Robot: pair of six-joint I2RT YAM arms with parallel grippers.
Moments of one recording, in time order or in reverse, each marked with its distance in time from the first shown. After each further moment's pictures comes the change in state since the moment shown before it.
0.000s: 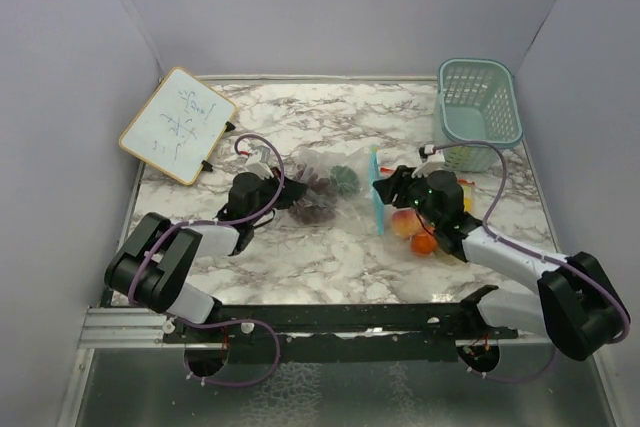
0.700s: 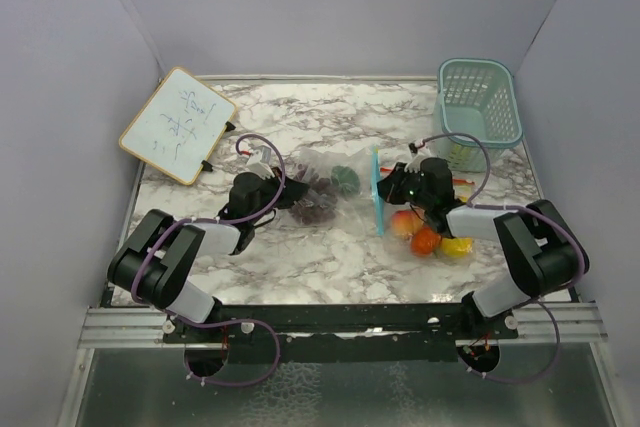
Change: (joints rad) left arm 0.000 0.030 0.002 0.037 0.020 -0.011; right arm -0.141 0.324 0.070 0.094 -0.261 0.074
